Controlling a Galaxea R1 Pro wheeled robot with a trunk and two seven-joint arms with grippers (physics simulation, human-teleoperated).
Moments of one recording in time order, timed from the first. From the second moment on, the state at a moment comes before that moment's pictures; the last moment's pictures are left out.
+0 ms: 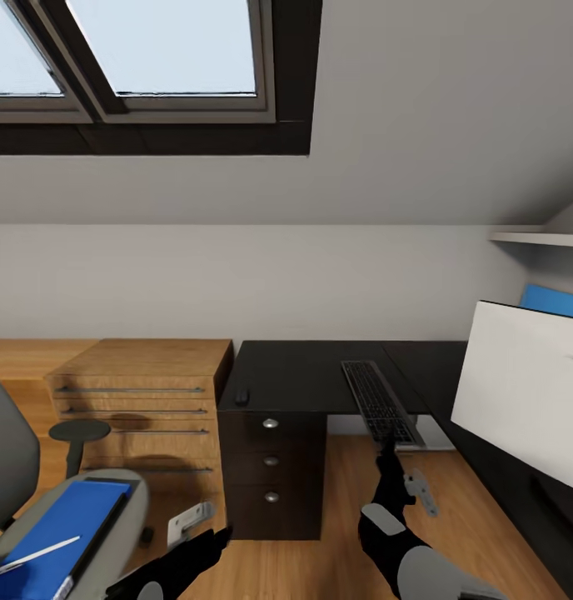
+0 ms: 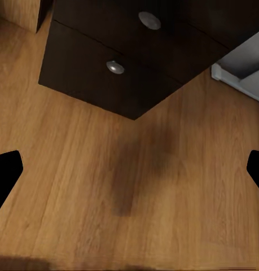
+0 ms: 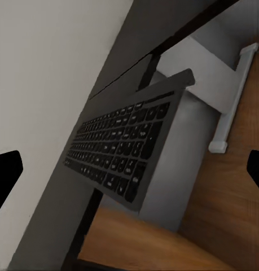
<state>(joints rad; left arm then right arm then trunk) 0.00 -0.04 -0.09 -1.41 0.60 0.59 0.24 -0.66 0.15 -0.17 -0.18 -1.14 -0.83 0.25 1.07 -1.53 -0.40</state>
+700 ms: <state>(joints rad) 0.00 -0.04 -0.09 -1.38 0.59 0.58 0.24 -0.62 0.15 -0.17 0.00 -1.14 -0.82 0.31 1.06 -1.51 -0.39</state>
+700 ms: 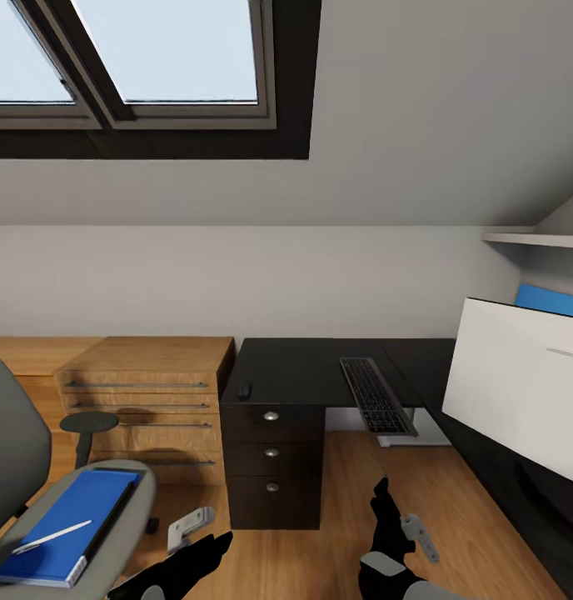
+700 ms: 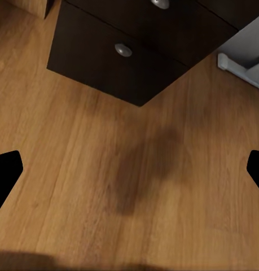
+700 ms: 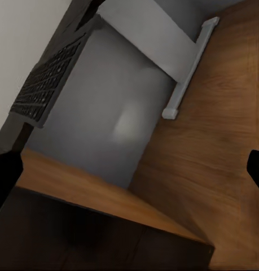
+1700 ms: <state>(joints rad) 0.00 -0.04 -0.09 -0.86 0.48 0.29 0.24 -0.43 0.13 -0.17 0.01 -1.06 -0.81 0.28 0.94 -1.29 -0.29</state>
